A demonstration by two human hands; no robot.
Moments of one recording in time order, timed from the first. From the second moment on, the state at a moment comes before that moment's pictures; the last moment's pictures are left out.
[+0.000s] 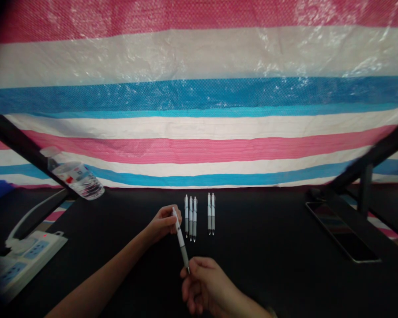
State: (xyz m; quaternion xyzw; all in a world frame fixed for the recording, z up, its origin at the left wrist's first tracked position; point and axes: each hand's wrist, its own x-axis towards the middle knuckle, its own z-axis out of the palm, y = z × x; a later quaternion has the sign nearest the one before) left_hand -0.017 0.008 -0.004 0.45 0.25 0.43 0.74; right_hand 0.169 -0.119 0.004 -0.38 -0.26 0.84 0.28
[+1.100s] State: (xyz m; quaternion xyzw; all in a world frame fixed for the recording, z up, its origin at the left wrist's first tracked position) left_hand -0.012 0.004 0.003 0.42 0.24 0.47 0.74; right_hand 0.183 -0.093 0.005 -0.44 -0.39 0.73 0.34
